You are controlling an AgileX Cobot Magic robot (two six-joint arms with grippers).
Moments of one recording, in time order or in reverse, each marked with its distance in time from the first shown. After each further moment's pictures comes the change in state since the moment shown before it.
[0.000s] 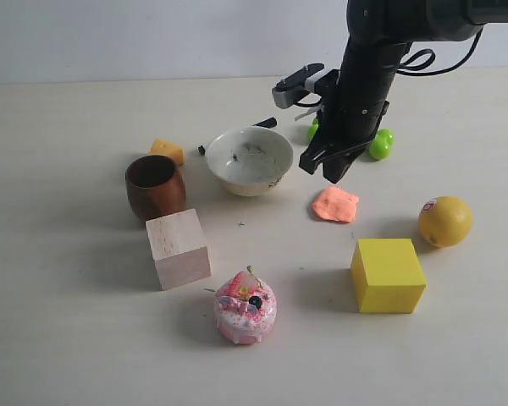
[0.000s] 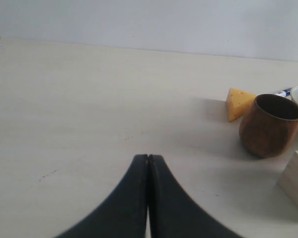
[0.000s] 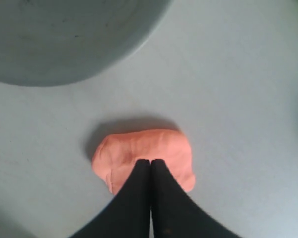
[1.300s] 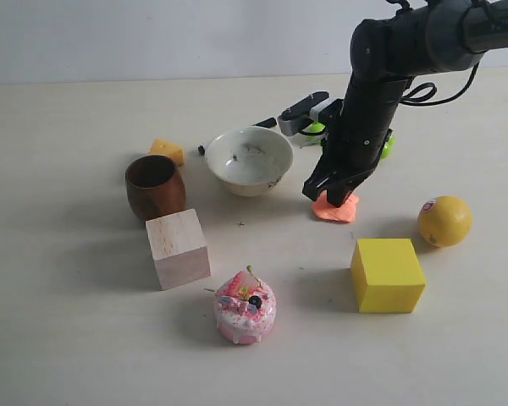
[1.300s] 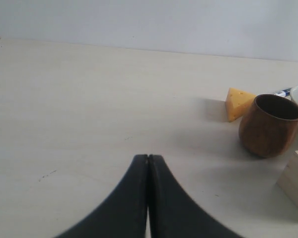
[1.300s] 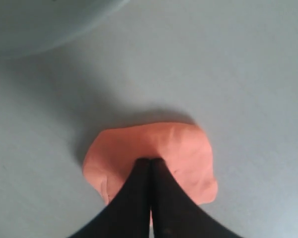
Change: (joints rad) left arm 0.000 0.000 0.000 0.000 0.000 0.000; right arm 0.000 0.038 0.138 0.002 -0.124 0.006
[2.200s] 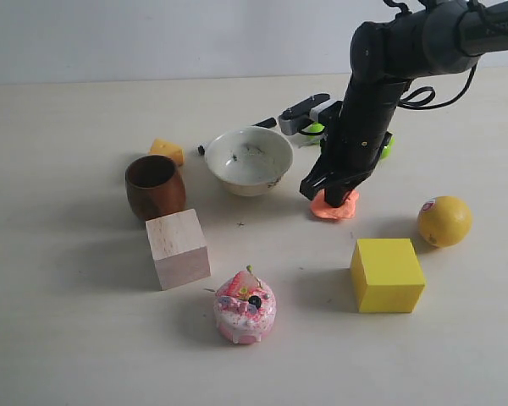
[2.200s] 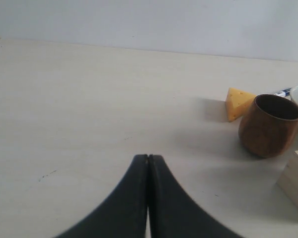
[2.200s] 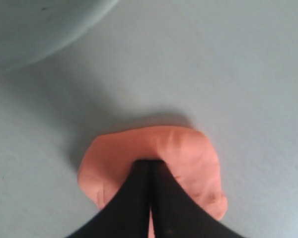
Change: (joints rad) left arm 0.000 0.000 0.000 0.000 0.000 0.000; right arm -0.002 0.032 -0.012 0.026 0.005 0.019
